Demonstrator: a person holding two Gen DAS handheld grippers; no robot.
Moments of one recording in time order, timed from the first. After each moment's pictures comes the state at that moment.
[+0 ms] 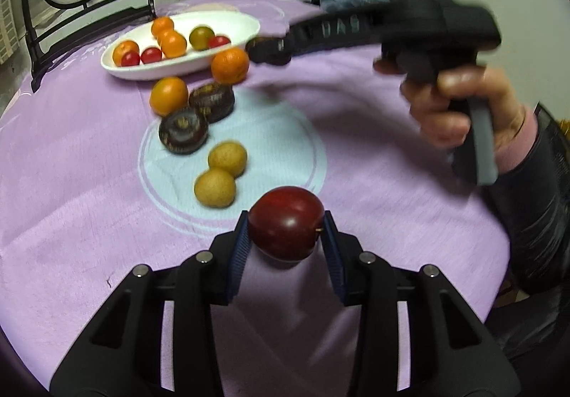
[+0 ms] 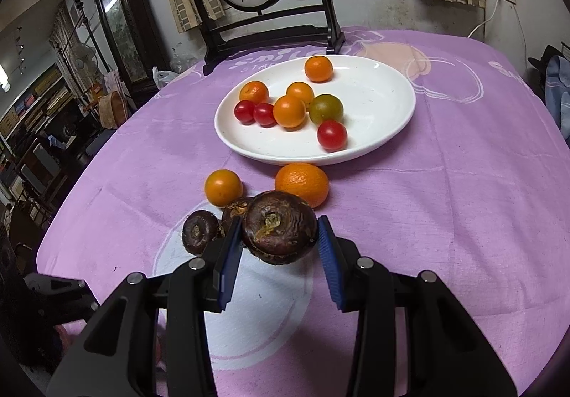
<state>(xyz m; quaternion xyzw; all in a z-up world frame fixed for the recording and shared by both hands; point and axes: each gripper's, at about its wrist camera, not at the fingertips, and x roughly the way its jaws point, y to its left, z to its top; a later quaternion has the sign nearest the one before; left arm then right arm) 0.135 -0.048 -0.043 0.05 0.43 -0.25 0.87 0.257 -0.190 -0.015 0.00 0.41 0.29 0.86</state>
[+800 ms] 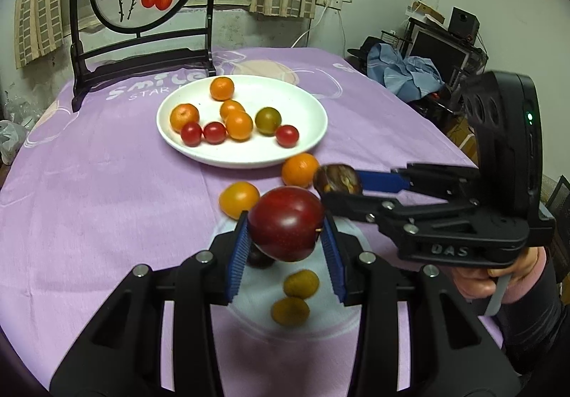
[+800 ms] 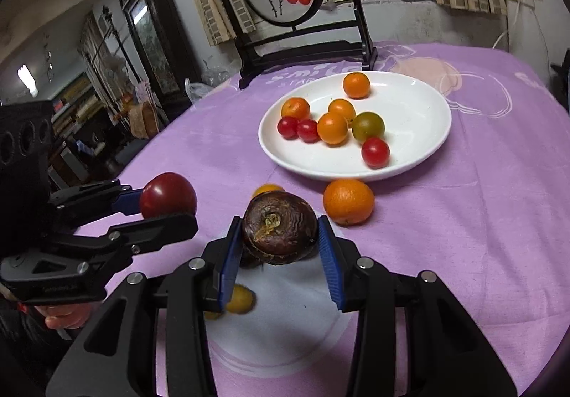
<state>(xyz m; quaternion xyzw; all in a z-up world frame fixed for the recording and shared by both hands) 0.205 -0.017 0.014 -0.01 0.36 -0.16 0.92 0.260 -0.184 0.002 0.05 0.38 0.35 0.86</state>
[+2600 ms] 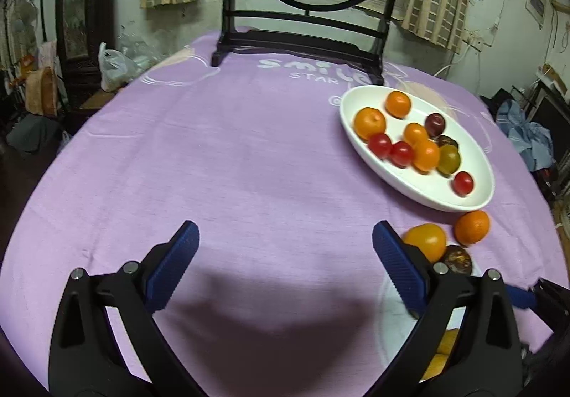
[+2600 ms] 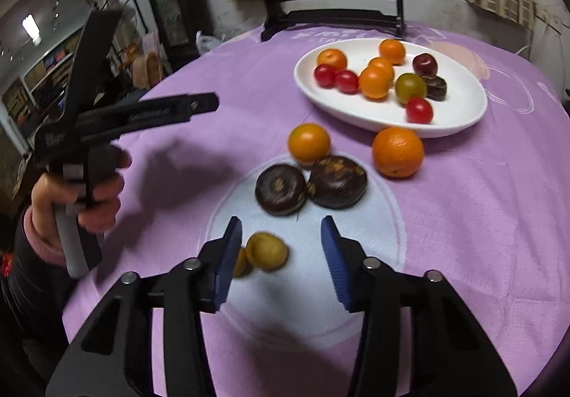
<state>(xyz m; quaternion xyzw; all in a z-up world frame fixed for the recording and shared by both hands) 0.235 0.085 -0.019 -0.09 0.37 0.10 0.92 0.219 -0.148 -0.029 -0.06 0.43 0.36 0.83</state>
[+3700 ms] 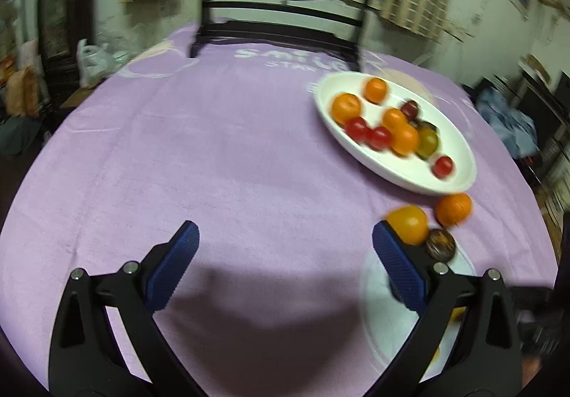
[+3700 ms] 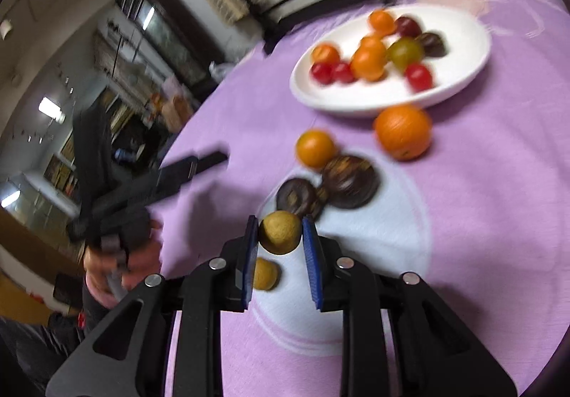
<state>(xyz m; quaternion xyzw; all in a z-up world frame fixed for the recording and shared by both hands) 0.229 0.072 -0.020 -0.09 0.39 0.03 0.92 0.247 -0.183 -0.028 0.13 0.45 0.38 0.79</state>
